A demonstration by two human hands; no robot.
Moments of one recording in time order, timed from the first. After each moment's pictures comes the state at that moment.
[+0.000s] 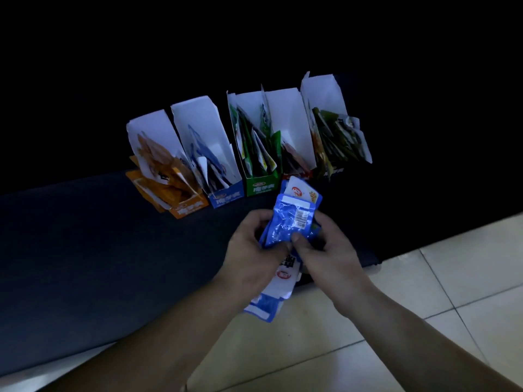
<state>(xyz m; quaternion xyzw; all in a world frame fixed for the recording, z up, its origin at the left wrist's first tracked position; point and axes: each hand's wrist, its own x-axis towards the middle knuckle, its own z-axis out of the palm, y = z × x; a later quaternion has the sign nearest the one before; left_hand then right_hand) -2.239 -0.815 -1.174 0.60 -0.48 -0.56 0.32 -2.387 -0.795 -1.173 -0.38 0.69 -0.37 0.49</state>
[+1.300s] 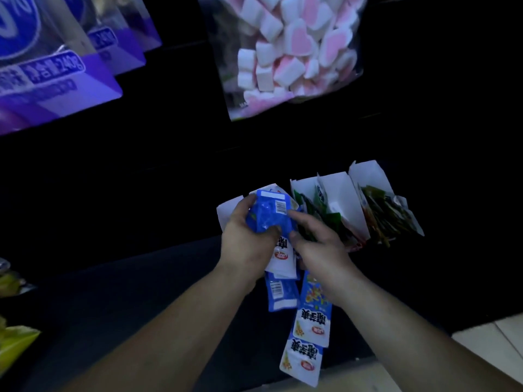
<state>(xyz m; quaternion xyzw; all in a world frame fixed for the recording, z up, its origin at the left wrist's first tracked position) -2.140 -0.896 -1.046 0.63 -0.49 -0.40 0.45 -2.275 -0.886 -1.073 -0.41 0.55 -0.44 0.57</state>
